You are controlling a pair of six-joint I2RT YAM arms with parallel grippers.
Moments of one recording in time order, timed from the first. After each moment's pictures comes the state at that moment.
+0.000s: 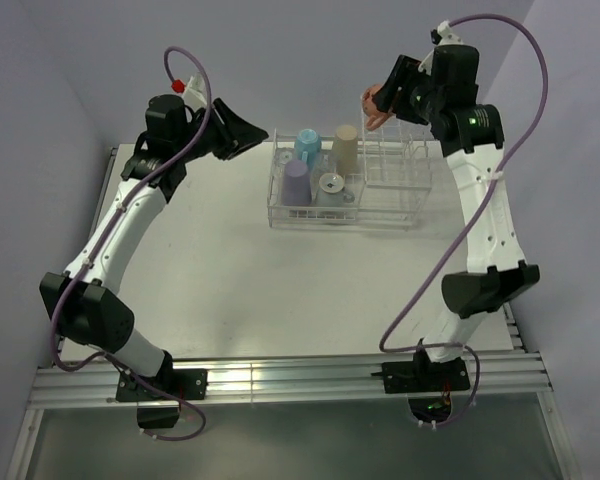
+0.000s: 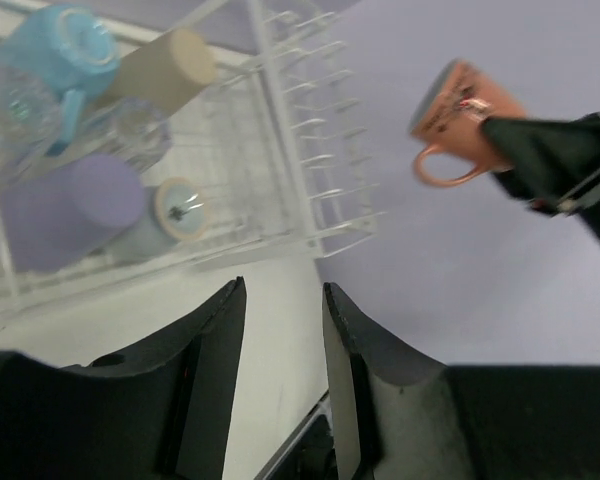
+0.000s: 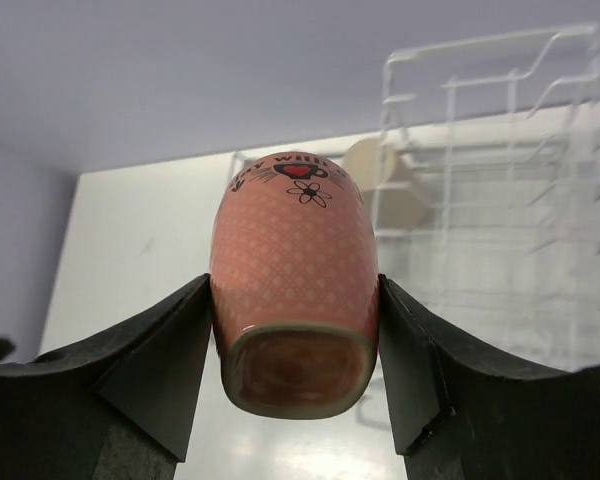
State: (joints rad) left arm -0.30 1.56 1.60 -0.18 0.54 -0.91; right arm 0.17 1.66 2.15 -0.84 -0.06 0.41
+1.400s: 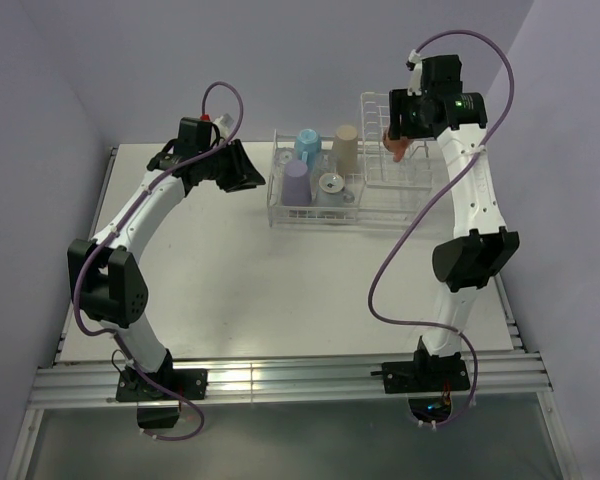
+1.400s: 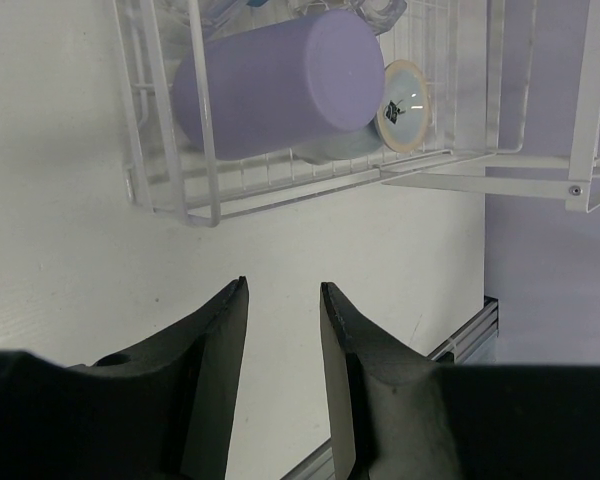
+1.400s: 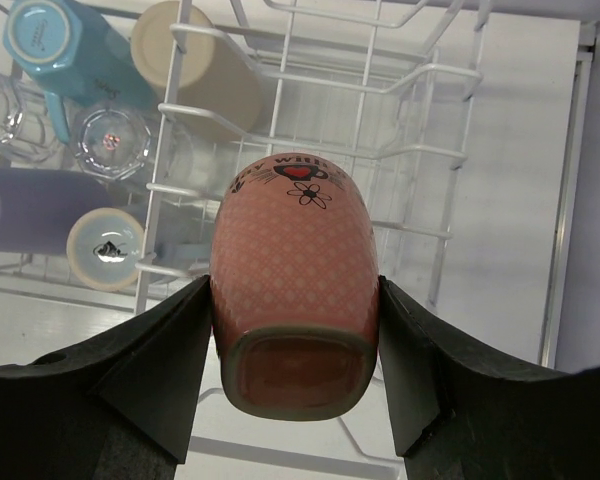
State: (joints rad) left arm -0.30 1.73 1.59 -0.54 0.46 -0.58; right arm 0.08 1.93 2.33 -1.11 0.00 -0.01
